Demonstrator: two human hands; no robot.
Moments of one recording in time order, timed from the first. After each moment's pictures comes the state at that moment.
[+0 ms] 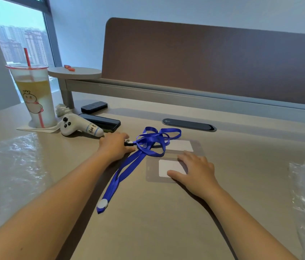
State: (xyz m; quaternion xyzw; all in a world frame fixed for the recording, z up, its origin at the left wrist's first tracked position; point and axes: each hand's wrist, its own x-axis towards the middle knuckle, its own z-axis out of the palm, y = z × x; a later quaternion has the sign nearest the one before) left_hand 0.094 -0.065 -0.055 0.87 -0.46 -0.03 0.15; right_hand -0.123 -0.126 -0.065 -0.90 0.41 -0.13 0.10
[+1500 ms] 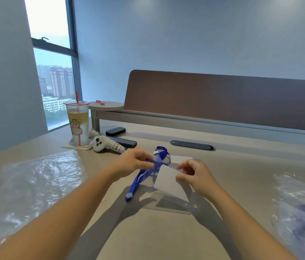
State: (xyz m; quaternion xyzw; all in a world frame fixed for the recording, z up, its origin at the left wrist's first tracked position) left_hand 0.014 0.053 0.017 0.74 -0.51 -0.22 0.37; right_hand -0.149 -0.054 -0.014 -0.83 0.29 -0.28 0.39
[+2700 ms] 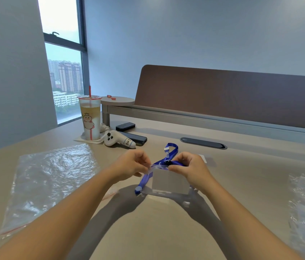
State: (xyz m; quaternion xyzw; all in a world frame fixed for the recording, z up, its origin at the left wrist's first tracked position) left_hand 0.036 0.076 0.000 0.73 -0.50 -0.24 0.40; right_hand -0.111 -0.029 -0.007 -0.82 0.25 -0.29 0.42
